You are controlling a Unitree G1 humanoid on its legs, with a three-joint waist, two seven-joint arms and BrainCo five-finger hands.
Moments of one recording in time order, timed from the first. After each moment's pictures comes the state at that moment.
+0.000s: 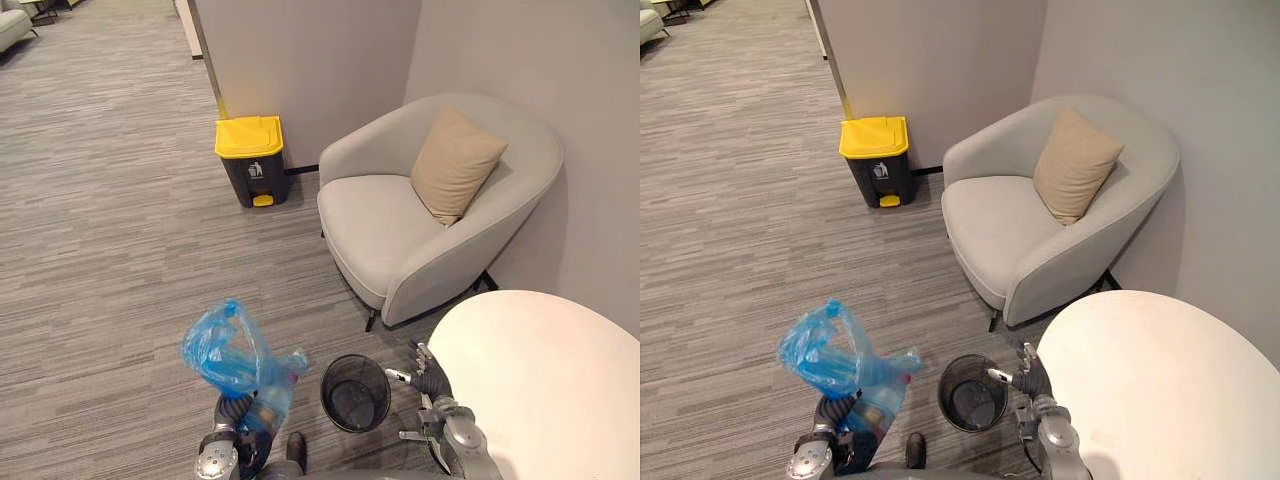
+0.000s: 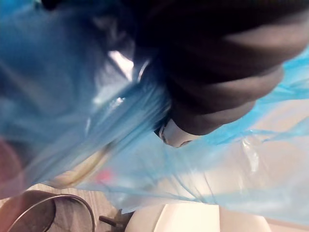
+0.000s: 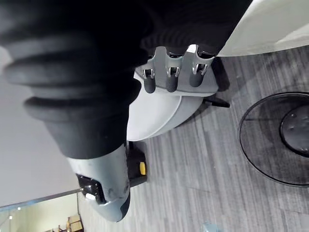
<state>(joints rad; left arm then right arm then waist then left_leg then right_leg) 0.27 0.04 0.09 0.53 0.03 -0.14 0.08 0.17 -0.01 -0.01 0.52 -0.02 -0.18 0.06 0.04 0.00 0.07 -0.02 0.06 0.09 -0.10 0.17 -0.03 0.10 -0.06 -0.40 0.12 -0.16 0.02</state>
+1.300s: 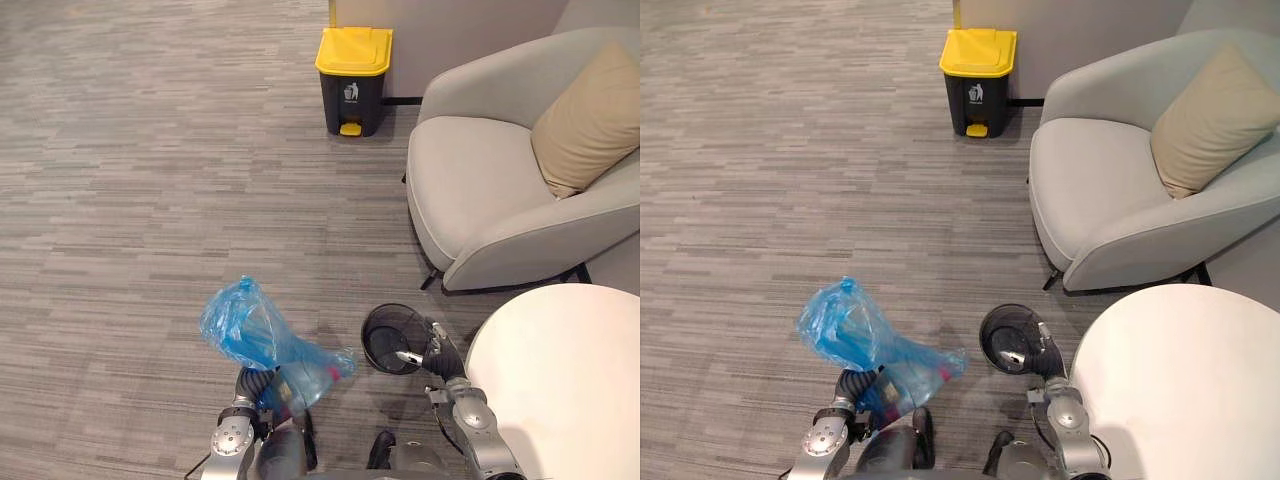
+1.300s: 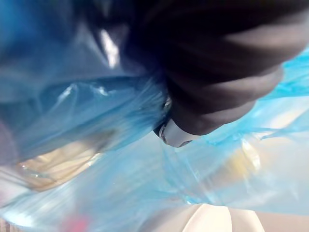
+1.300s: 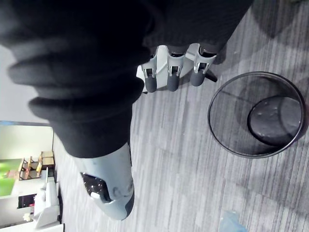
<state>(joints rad) 0.21 0.09 -0.05 0.44 0.02 -0.16 0.06 0.11 -0.07 0.00 0.45 -0.04 -0.18 -0.06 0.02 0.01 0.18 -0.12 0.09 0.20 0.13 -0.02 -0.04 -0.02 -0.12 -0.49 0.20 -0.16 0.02</state>
